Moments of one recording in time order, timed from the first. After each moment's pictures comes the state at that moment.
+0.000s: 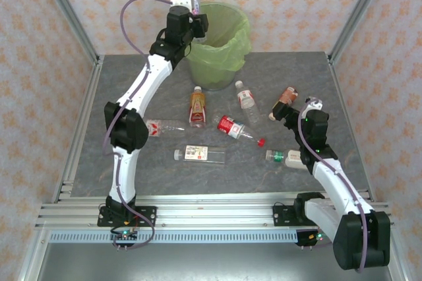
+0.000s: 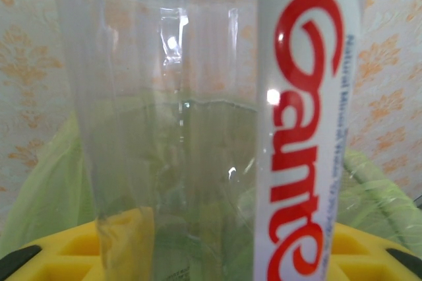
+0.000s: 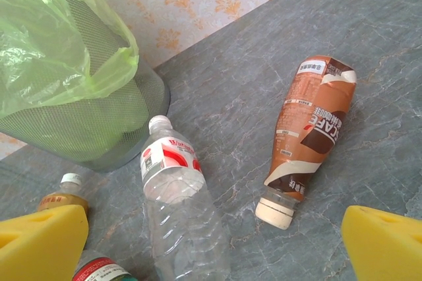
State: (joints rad) left arm -0.33 2.20 2.30 -0.33 -0.13 -0.33; right arm 0.06 0.92 0.46 0.10 -0.10 0.53
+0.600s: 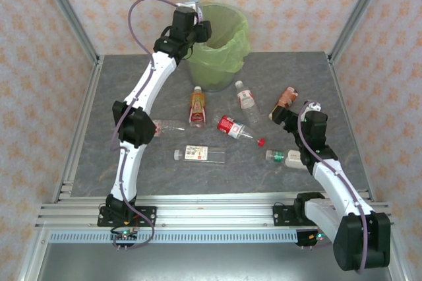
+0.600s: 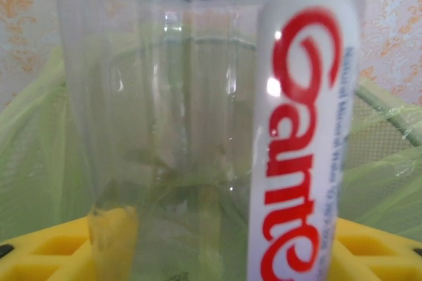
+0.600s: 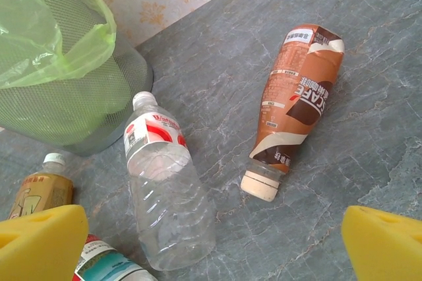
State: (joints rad) left arm -0.33 2.32 2.52 -0.58 -0.13 -0.33; right arm 0.06 0.92 0.46 0.02 -0.10 0.52
